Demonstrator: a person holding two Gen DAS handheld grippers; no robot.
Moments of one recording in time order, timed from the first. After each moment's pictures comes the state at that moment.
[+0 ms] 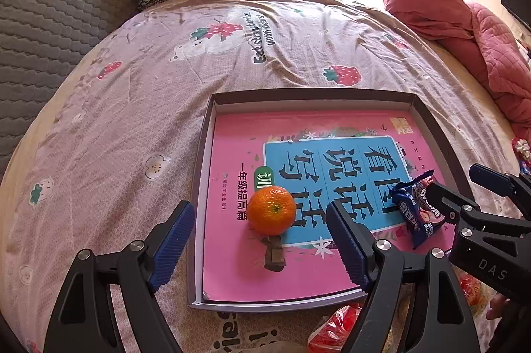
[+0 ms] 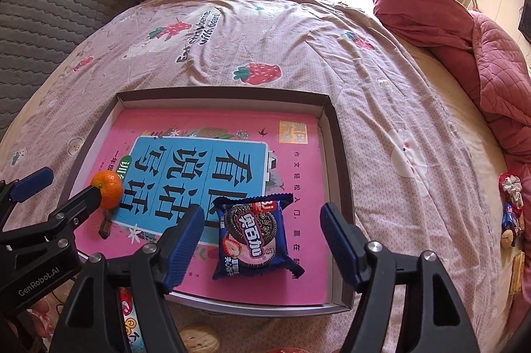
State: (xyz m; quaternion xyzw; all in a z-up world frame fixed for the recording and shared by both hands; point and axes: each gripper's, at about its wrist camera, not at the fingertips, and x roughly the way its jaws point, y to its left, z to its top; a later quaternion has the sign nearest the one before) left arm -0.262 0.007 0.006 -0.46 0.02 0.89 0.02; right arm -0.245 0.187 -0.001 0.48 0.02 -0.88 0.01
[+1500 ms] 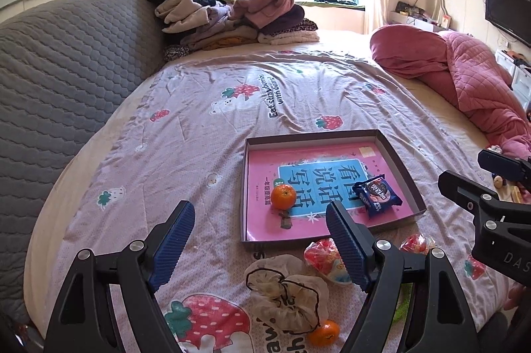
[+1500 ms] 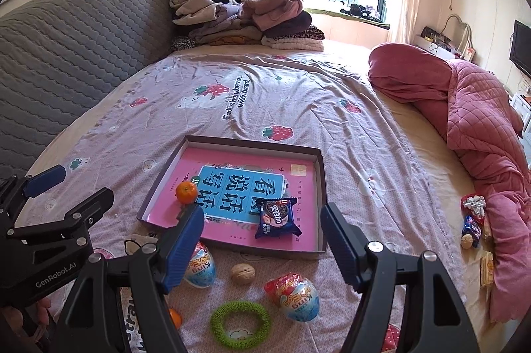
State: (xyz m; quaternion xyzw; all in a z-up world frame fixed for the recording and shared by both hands) left arm -0.115 -0.013 0.120 -0.36 0.04 0.93 0.01; right arm -0.107 0.168 0.125 0.37 0.03 -0.93 0.05
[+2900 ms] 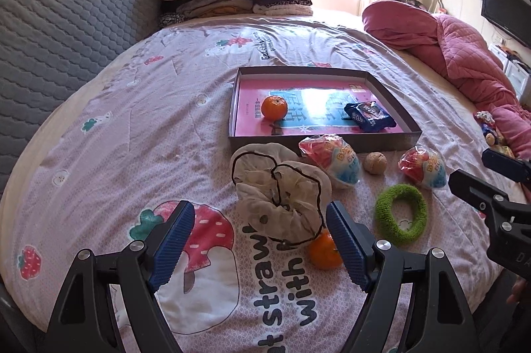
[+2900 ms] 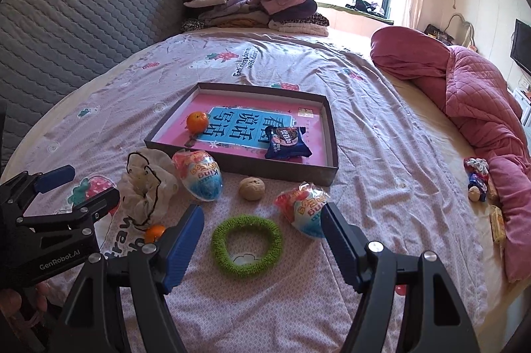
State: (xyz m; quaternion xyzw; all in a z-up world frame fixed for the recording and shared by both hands) left arm -0.039 -0.029 0.022 -0.39 0.00 0.92 0.03; right arm -0.024 0.166 0.041 0.39 0.05 -0.92 0.05
